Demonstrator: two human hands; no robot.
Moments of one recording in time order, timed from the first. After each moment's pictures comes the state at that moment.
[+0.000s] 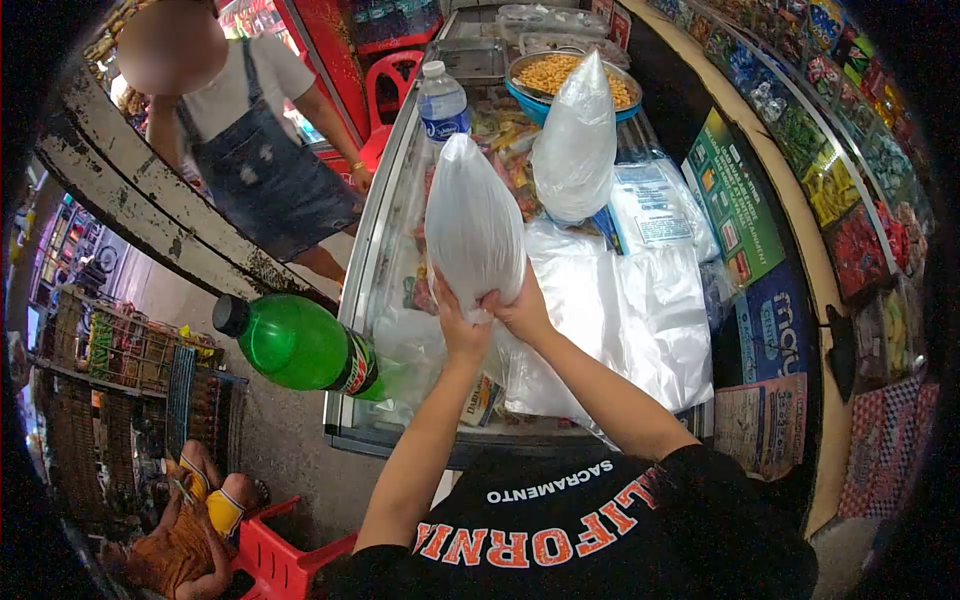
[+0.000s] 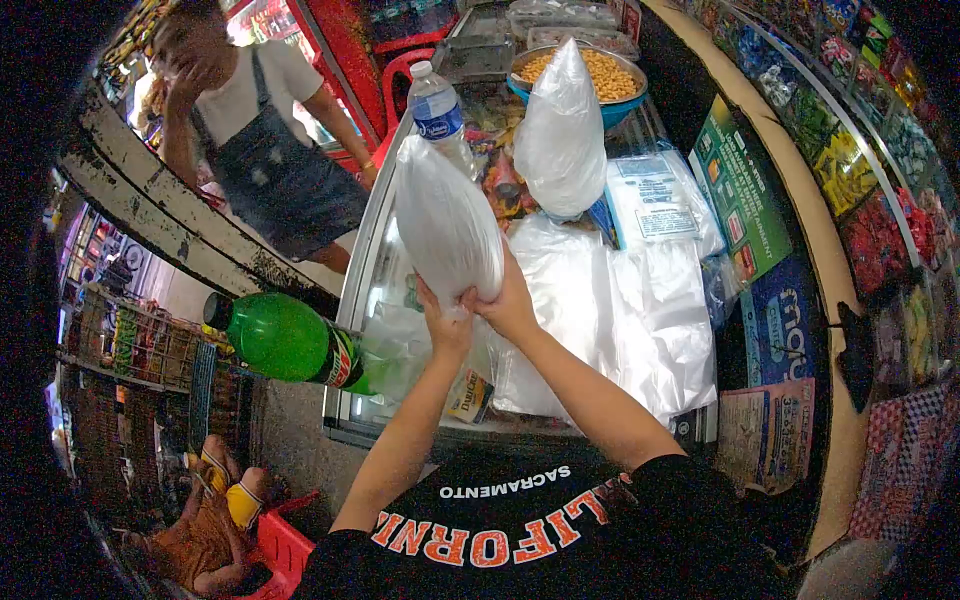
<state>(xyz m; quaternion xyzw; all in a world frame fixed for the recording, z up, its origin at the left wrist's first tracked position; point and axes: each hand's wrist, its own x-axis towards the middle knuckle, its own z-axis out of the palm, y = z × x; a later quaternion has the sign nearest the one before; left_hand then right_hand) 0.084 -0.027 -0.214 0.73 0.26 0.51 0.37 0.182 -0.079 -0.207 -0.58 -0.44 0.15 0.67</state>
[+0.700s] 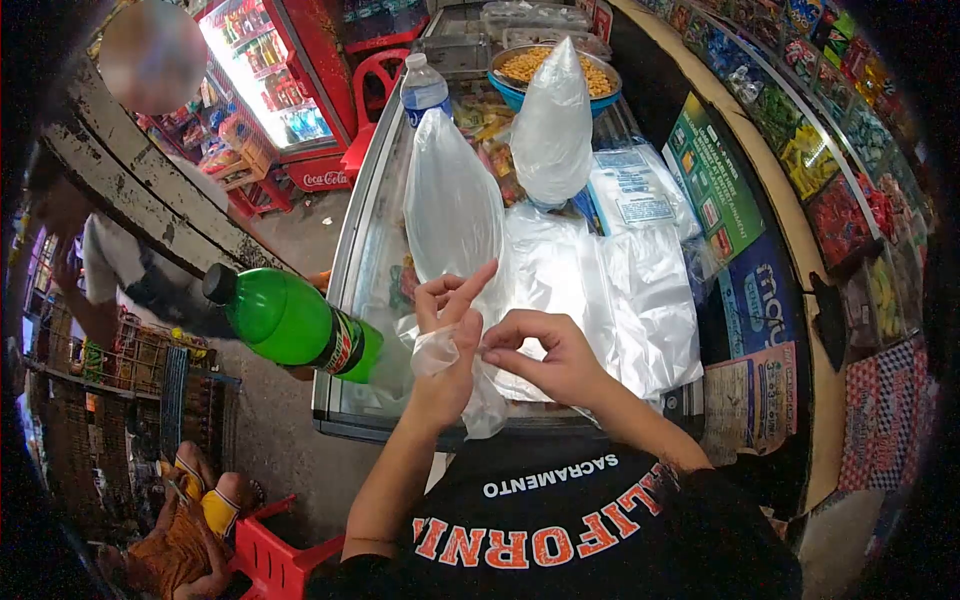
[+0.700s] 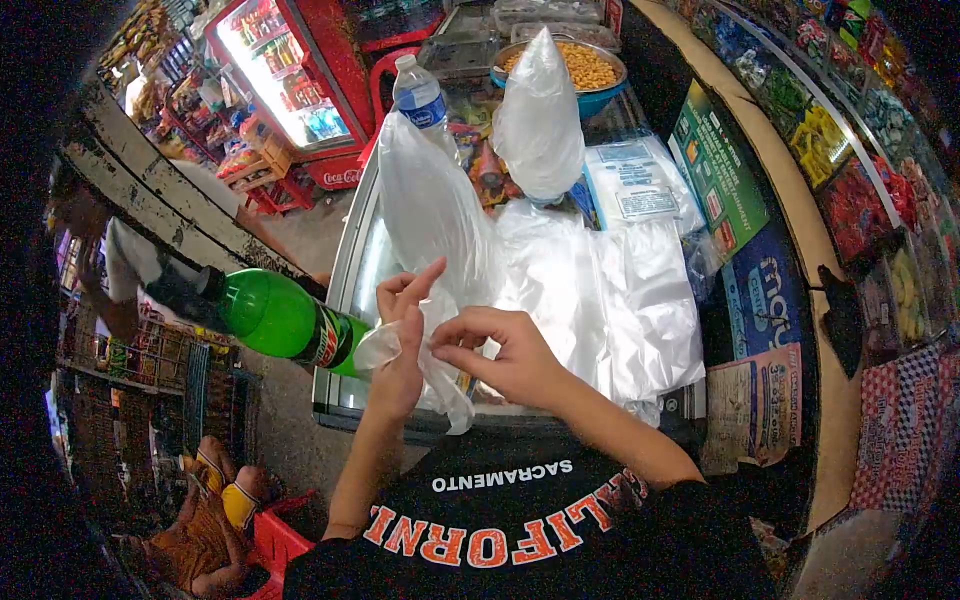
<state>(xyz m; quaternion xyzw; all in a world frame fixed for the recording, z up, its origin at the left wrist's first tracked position) 0.018 -0.107 -0.061 0.79 0.17 0.33 0.49 0.131 -0.200 -0.072 -0.52 -0.54 0.34 0.57</state>
